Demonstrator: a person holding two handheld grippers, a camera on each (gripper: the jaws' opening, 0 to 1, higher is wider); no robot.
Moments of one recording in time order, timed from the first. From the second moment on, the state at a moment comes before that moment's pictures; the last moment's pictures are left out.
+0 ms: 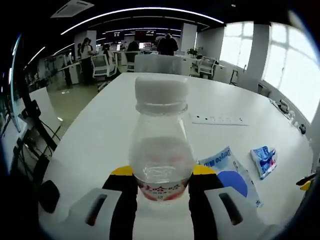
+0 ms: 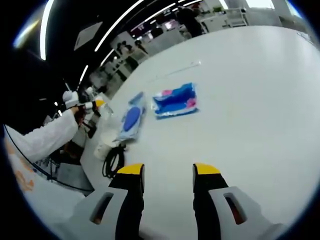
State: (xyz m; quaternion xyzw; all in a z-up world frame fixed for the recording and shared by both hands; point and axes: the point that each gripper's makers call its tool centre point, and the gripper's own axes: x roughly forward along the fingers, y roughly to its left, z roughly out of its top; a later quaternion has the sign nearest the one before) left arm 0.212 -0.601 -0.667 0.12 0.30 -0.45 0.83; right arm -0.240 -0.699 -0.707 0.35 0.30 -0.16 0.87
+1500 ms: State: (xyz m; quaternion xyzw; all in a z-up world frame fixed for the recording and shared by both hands) left arm 0.220 -0.607 -0.690 0.14 0.28 -0.49 0.82; right arm -0.238 -0.692 -0.715 0.35 0.32 -0.15 0.87
